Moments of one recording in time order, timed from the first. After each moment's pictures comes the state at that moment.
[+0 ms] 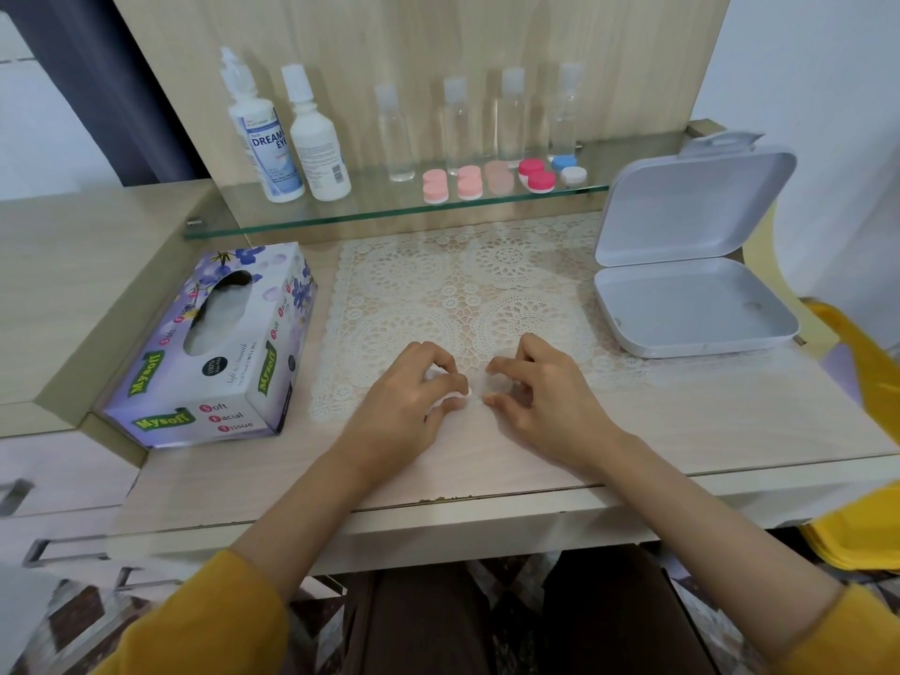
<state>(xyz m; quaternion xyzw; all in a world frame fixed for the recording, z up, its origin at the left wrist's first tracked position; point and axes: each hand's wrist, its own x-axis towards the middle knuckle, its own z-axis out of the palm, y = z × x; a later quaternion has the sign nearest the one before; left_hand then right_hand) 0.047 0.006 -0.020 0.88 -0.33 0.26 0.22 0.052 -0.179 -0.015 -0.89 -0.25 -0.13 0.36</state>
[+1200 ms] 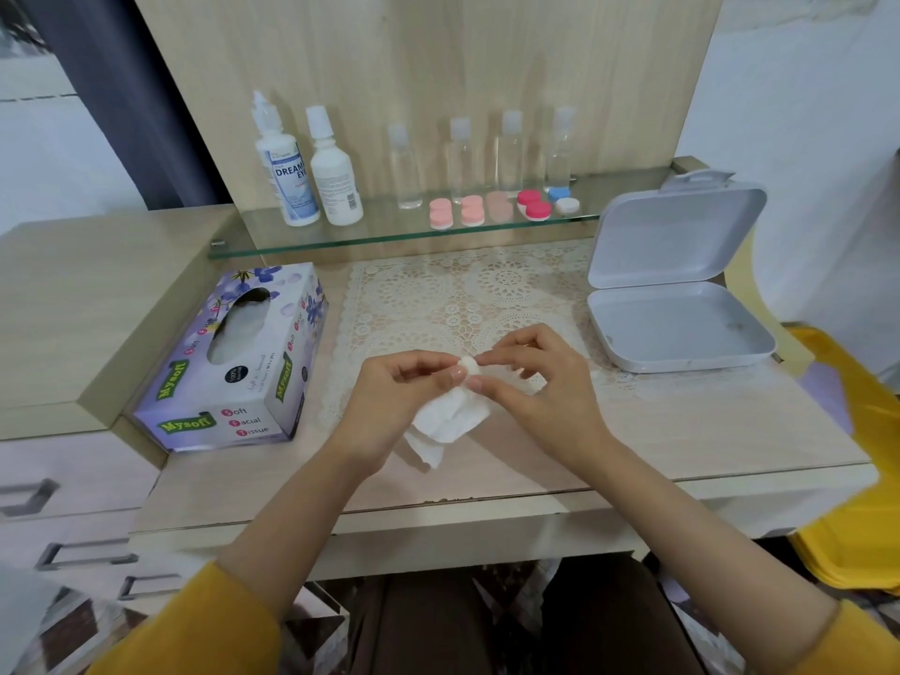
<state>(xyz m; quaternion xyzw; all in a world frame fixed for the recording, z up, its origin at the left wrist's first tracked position) 0.016 -0.011 0.041 0.70 0.01 -0.02 0.71 0.034 -0.170 0.019 -0.81 -0.17 -0.16 0.54</state>
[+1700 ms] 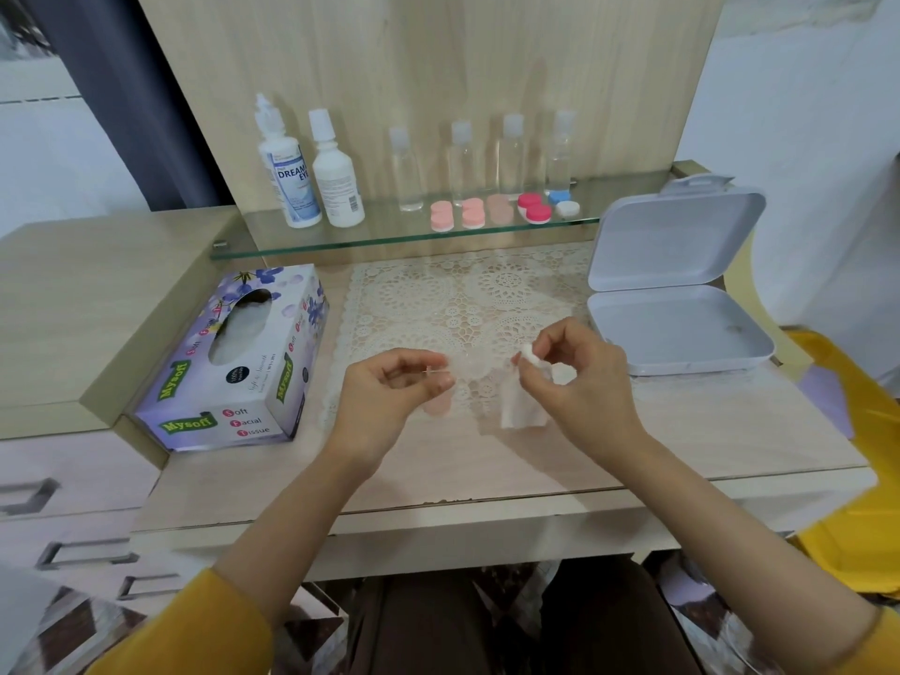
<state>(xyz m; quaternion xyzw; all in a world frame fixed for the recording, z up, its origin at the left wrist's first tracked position) 0.017 -0.007 0.035 0.72 0.02 0.07 0.69 0.034 -0.192 0.026 -0.79 -0.17 -0.20 0.56</state>
